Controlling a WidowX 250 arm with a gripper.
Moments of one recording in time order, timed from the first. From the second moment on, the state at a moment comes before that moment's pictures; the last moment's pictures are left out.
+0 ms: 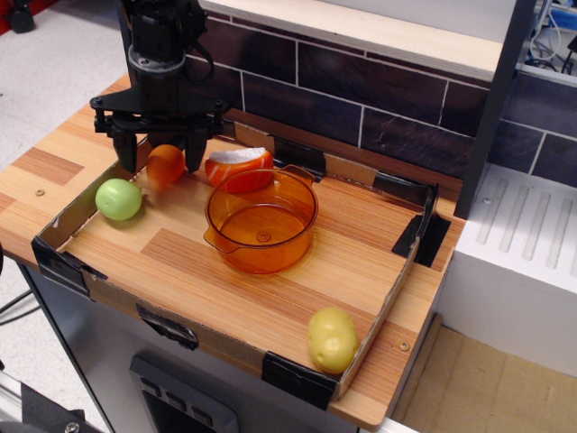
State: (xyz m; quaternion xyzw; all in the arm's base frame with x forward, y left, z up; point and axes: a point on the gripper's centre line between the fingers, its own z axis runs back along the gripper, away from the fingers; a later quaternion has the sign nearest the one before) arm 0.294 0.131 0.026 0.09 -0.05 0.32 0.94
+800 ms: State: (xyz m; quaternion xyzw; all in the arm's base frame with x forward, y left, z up) arm 0.297 0.130 0.076 0.04 -0.06 0.37 0.93
